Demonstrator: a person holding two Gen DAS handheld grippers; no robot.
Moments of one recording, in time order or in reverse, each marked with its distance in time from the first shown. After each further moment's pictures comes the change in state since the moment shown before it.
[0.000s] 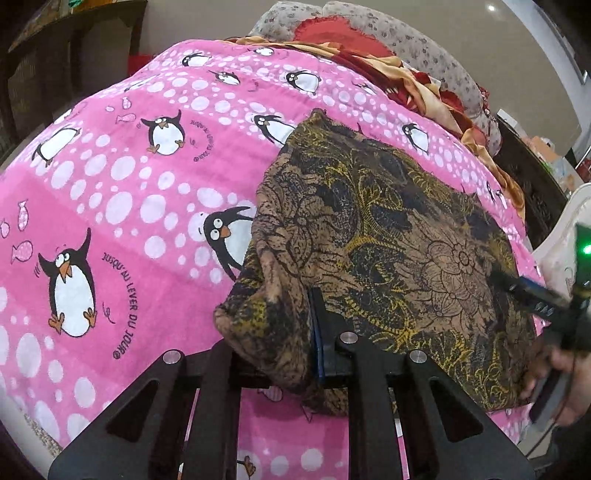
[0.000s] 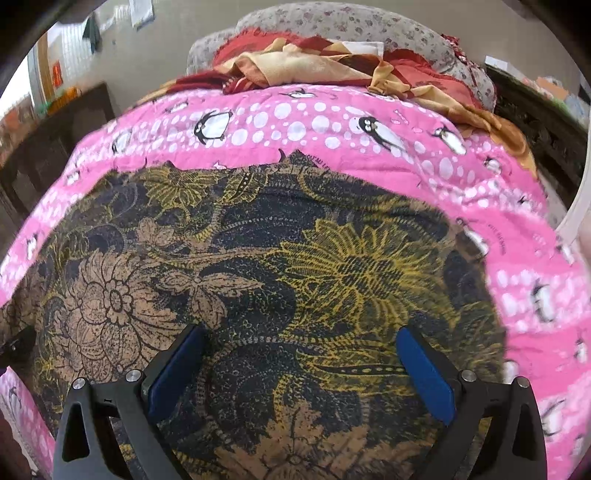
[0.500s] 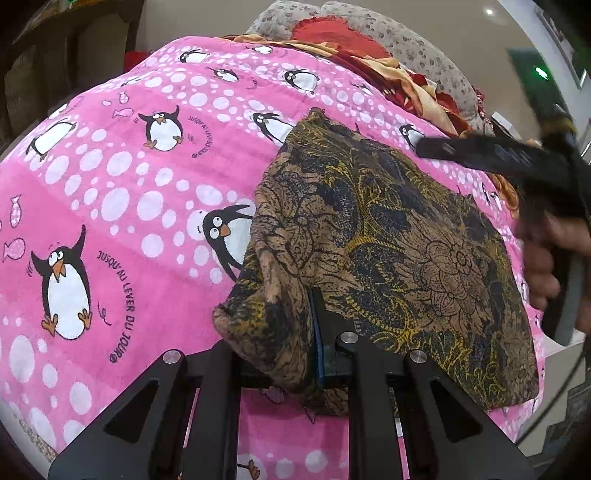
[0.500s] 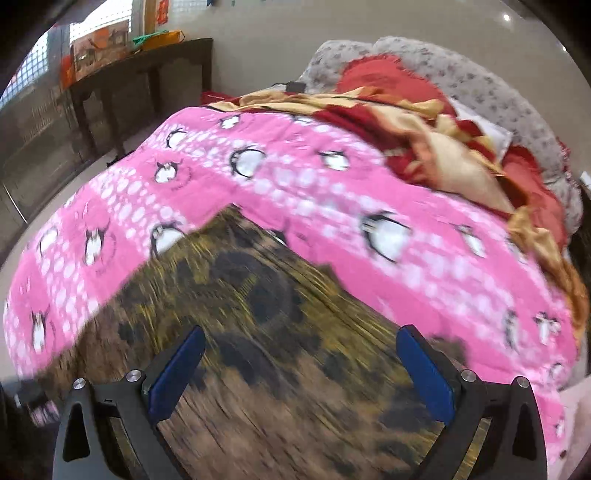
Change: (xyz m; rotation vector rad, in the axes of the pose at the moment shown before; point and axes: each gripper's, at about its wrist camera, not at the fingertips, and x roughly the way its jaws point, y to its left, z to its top) left arm 0.000 0.004 0.000 -0.002 0.000 -0.034; right arm 0.012 0.141 0.105 -0.317 -0.021 0.197
